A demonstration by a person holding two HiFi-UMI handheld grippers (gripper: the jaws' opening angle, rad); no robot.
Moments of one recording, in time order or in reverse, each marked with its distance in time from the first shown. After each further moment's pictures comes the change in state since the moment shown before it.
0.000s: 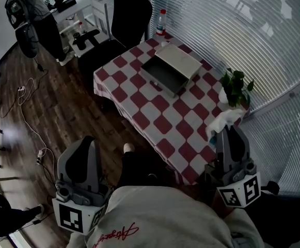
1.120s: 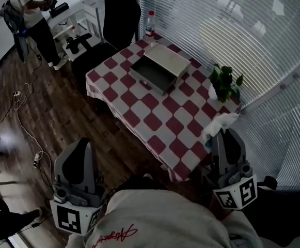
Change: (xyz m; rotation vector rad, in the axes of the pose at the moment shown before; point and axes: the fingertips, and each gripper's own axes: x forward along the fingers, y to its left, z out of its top) left arm -0.008 -0.034 0.008 0.006 -0.001 -0.020; right arm -0.045 -0.008 0.011 -0.013 -0.001 -0.030
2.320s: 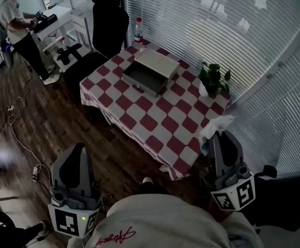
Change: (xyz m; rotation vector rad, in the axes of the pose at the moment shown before) left arm -0.027 0.013 0.012 -0.015 -0.011 -0.054; right arm -0.027 0.034 0.021 -0.060 -0.010 -0.077
